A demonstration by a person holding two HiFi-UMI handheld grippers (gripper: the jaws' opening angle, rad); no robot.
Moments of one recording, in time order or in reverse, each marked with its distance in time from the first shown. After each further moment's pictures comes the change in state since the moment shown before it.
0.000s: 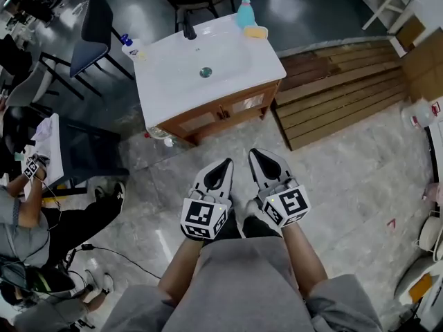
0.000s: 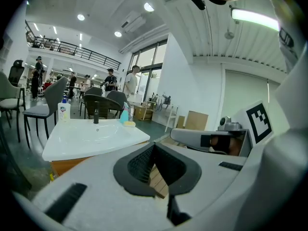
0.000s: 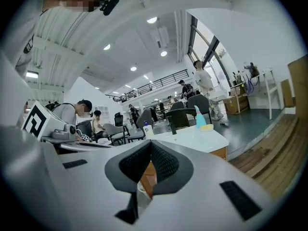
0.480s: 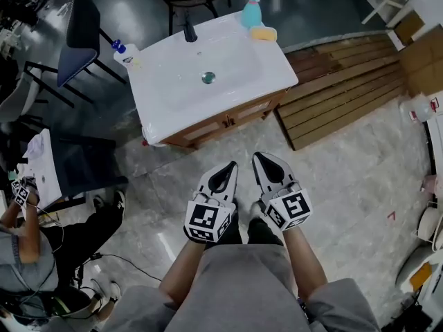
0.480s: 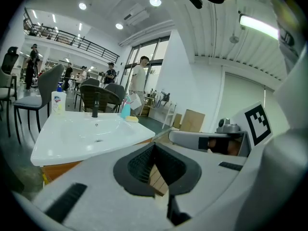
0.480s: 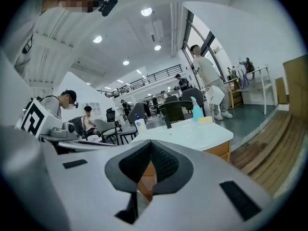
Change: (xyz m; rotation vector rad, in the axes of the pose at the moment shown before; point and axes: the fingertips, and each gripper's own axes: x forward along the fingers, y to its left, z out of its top) left arm 0.042 0.075 -0.010 -0.039 0.046 -0.079; right arm 0.082 -0.018 -0.025 0.029 0.057 -0.088
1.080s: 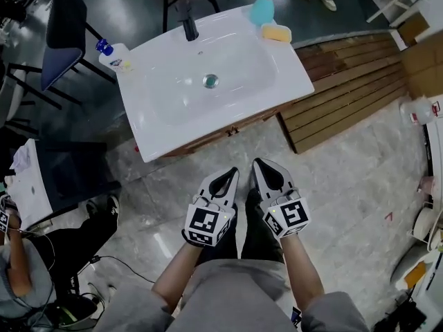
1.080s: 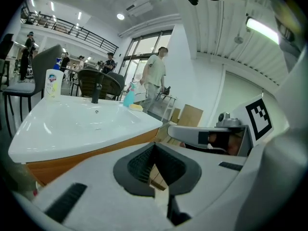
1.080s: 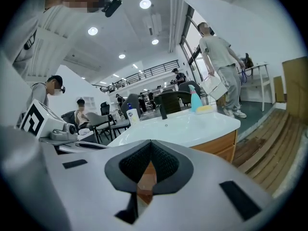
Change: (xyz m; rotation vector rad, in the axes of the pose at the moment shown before) left arm 0.054 0.073 -0.052 -0.029 0.072 -0.066; right arm 0.080 -0.027 -0.050 -0.010 0.057 -0.053
